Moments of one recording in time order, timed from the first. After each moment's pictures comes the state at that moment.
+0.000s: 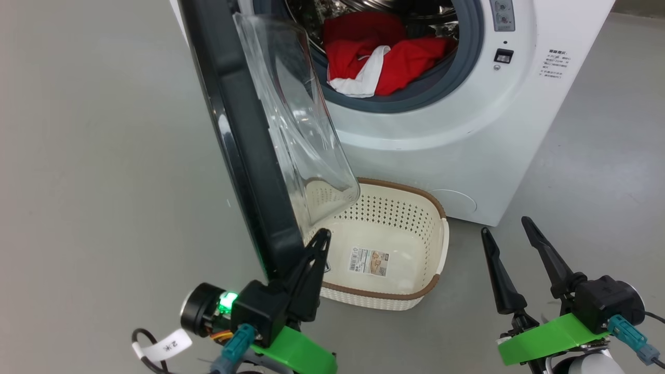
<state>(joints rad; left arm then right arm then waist) -0.25 0.06 -0.49 0.01 -0.19 0.12 -0.06 -0.03 -0.05 0.04 0.09 0.22 0.12 -0.25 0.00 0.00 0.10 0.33</state>
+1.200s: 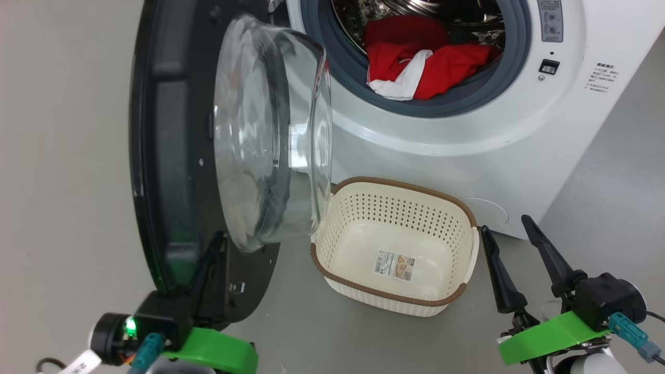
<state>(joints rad) -0.16 0.16 -0.31 -0.02 -0.23 0.25 -0.08 -0.03 -0.05 0.04 0.07 0.22 0.12 -0.21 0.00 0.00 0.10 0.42</state>
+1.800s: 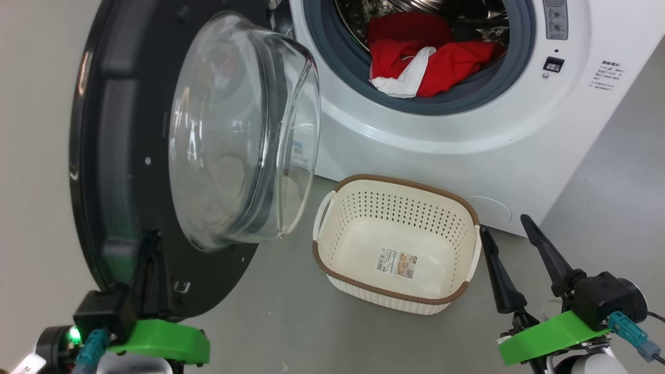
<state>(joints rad) -0.14 0.21 -0.19 0.02 -0.27 0.30 -0.10 -0.02 -0.05 0.04 0.05 0.21 0.12 -0.19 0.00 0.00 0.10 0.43</state>
